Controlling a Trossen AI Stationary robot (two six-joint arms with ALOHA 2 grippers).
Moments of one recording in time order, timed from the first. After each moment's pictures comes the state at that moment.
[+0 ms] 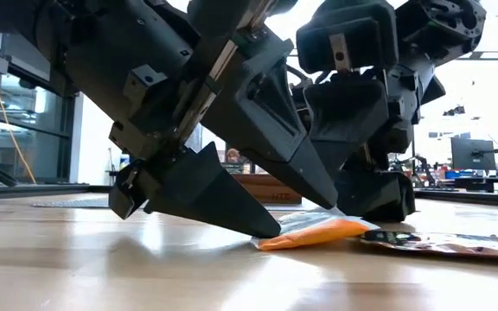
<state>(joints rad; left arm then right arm) -0.58 2.16 1.23 0.05 -0.50 -1.23 0.27 1.95 0.87 0.32 -0.32 1.09</state>
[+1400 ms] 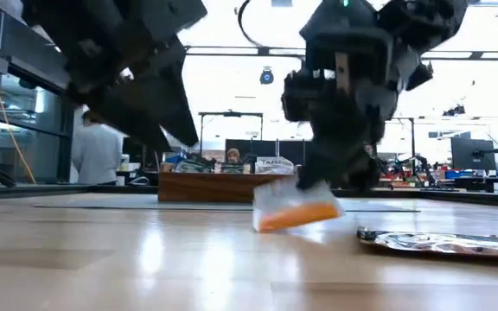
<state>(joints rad) -0.58 1.84 1.22 -0.63 -0.73 -1.28 0.17 1.80 0.87 0.14 -0.25 0.75</state>
